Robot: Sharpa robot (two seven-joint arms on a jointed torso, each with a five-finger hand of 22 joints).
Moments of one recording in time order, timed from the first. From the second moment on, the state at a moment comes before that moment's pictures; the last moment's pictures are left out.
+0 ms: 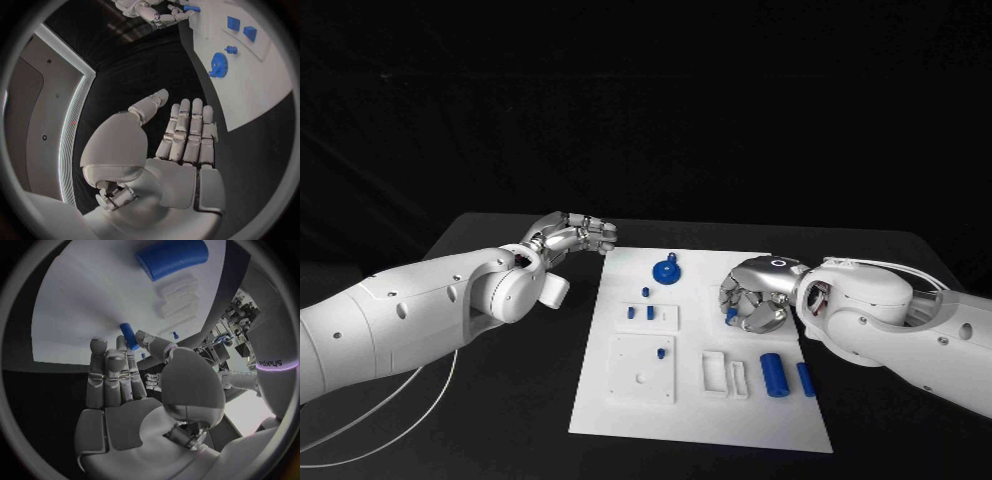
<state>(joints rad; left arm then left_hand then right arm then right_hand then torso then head) 1.32 -0.74 -0.11 1.26 -0.15 -0.18 0.29 1.12 -0.11 0.58 -0.29 0.13 0.88 0.16 0.29 0.49 1.15 0.14 0.07 0.09 0.85 0.15 0.56 0.24 0.04 0.61 0.04 0.54 1.24 1.24 -0.91 0.01 1.64 -1.69 -0.03 -0.13 1.14 -0.21 0.86 -0.16 0.05 1.03 0.11 0.34 0.49 1.27 0.04 0.14 0.28 1.31 -0.06 1.12 0.89 0.23 1.22 -0.01 0.69 1.31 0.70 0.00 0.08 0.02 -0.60</state>
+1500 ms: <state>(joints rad) 1.32 -0.73 -0.11 1.25 -0.15 -0.18 0.29 1.12 -0.11 0.58 -0.29 0.13 0.88 0.16 0.29 0.49 1.15 0.14 0.07 0.09 0.85 0.15 0.55 0.24 0.04 0.61 0.04 0.54 1.24 1.15 -0.72 0.01 1.76 -1.65 -0.21 -0.04 1.14 -0.20 0.89 -0.19 0.06 1.04 0.10 0.35 0.52 1.28 0.04 0.15 0.34 1.31 -0.06 1.12 0.89 0.23 1.22 -0.01 0.70 1.31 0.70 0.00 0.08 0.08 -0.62</state>
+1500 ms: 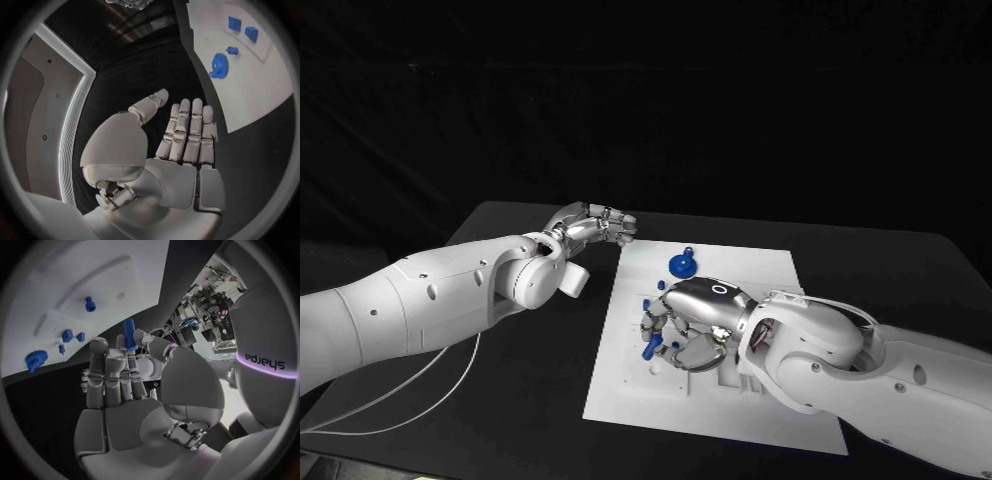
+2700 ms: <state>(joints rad) 1.32 -0.73 -0.11 1.25 -0.15 -0.18 0.29 1.12 -0.11 0.58 -0.29 0.13 0.88 0.16 0.29 0.49 1.15 0.14 0.07 0.09 0.85 0.15 0.55 0.24 0.04 0.61 0.04 0.54 1.24 1.13 -0.70 -0.03 1.73 -1.82 -0.17 -0.06 1.15 -0.19 0.89 -0.21 0.06 1.04 0.10 0.35 0.53 1.28 0.04 0.15 0.35 1.31 -0.06 1.12 0.89 0.23 1.22 -0.01 0.71 1.31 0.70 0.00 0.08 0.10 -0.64</state>
